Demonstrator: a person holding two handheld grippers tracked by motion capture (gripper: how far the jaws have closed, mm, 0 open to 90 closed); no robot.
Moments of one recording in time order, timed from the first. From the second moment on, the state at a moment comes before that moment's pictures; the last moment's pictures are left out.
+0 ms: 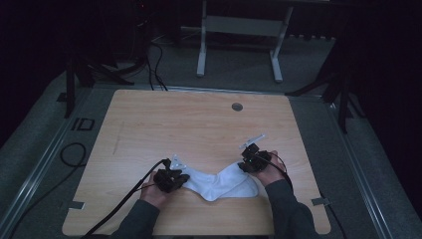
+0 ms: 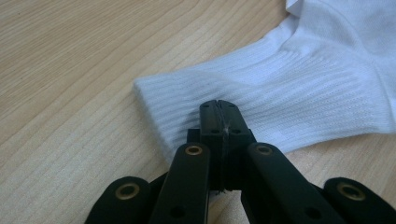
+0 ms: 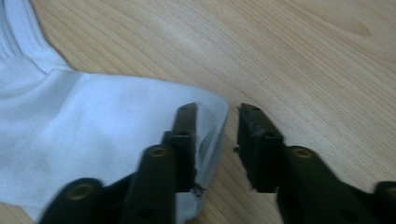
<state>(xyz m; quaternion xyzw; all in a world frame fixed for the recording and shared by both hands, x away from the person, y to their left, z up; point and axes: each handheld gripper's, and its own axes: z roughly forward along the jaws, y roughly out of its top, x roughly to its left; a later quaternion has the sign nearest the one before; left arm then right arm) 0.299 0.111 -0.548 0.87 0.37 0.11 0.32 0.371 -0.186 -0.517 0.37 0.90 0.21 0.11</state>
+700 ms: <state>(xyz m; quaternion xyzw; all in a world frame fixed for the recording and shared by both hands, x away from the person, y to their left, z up) 0.298 0.111 -0.548 0.87 0.37 0.11 0.32 0.337 -0.198 -0.486 0.35 0.90 0.23 0.13</state>
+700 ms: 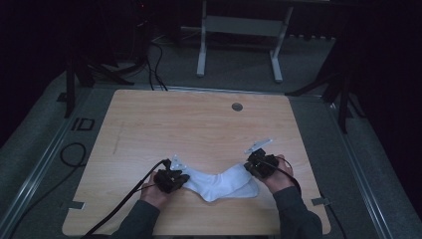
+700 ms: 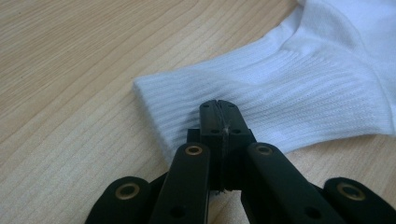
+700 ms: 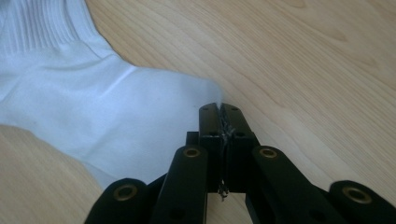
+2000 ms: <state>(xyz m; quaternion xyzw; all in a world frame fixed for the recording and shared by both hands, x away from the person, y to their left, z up) 0.296 0.109 -0.548 0.87 0.37 0.11 0.32 0.306 -0.232 -0.487 0.37 0.89 0.26 0.13</state>
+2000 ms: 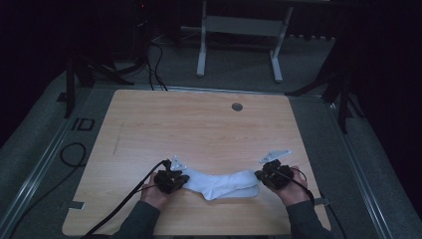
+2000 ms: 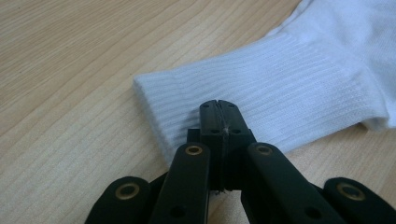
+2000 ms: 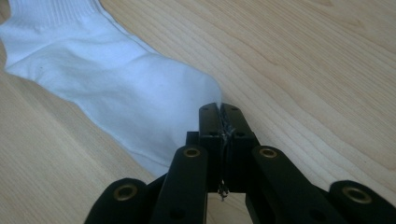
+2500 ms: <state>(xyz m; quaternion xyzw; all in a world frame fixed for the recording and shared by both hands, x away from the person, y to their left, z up) 0.295 0.109 -0.548 0.86 0.38 0.11 0.32 0.307 -0.228 -0.499 0.36 0.89 0.26 0.12</state>
